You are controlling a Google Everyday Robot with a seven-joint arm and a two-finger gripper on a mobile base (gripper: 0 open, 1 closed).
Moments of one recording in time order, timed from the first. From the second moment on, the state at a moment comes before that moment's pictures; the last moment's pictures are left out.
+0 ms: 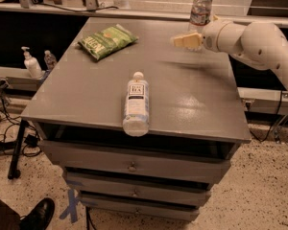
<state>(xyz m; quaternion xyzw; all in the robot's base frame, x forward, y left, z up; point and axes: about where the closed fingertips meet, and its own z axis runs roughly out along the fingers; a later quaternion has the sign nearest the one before) 0.813 -0.174 0.911 -0.28 0.72 0.11 0.63</state>
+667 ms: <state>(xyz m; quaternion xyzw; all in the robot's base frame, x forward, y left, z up) 0.841 -0.174 0.904 -0.27 0.71 0.11 0.65</state>
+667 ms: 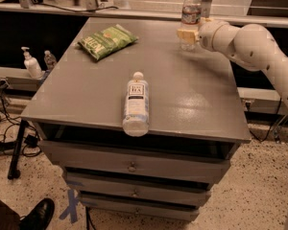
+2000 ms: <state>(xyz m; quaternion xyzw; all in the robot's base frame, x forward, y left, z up) 0.768 -0.161 0.917 -0.26 0.71 0.18 0.62</state>
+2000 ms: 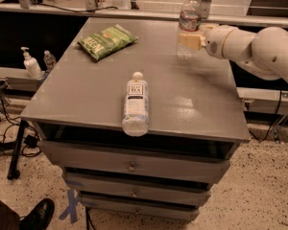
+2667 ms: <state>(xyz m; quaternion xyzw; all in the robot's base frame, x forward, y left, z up) 0.686 -0.143 0.921 -0.24 0.71 0.29 0.59</state>
